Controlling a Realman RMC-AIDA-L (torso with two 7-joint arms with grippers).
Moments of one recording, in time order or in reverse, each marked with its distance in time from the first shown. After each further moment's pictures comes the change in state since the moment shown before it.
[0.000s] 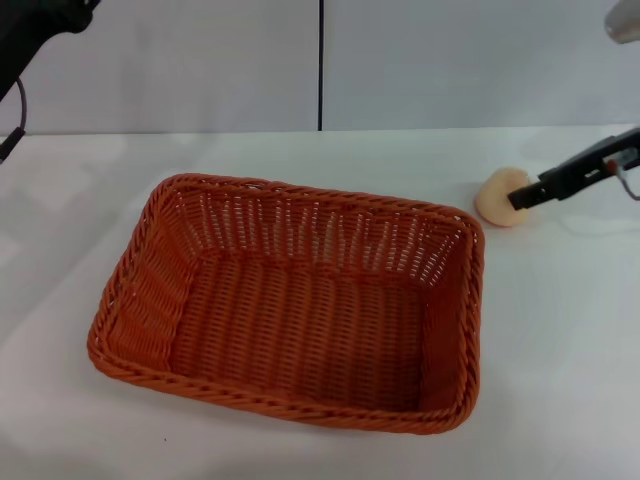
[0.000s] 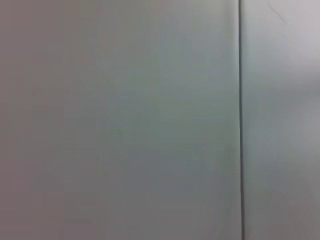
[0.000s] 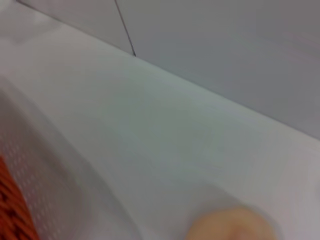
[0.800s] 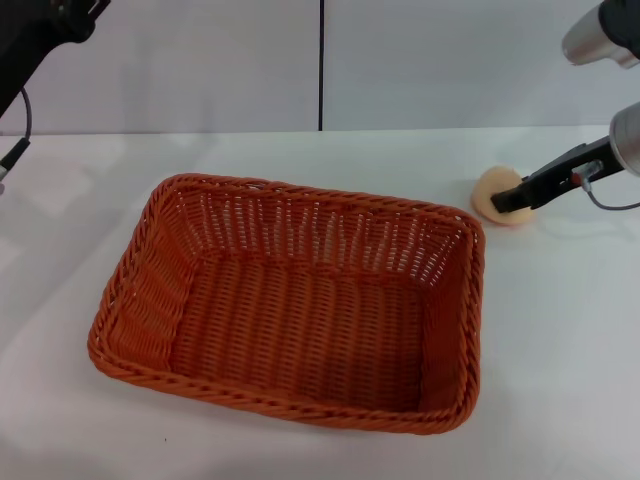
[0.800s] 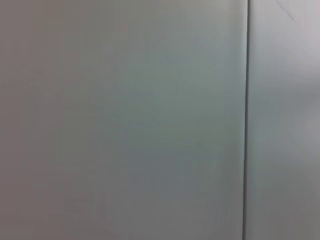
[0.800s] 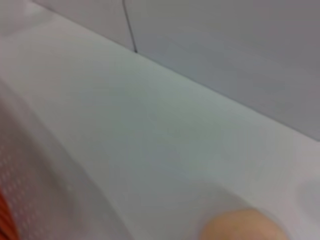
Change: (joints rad) left arm 0.001 0.000 0.012 -0.033 -0.017 0.004 -0.006; right arm 0.001 0.033 -0.064 0.044 0.002 0.115 0.007
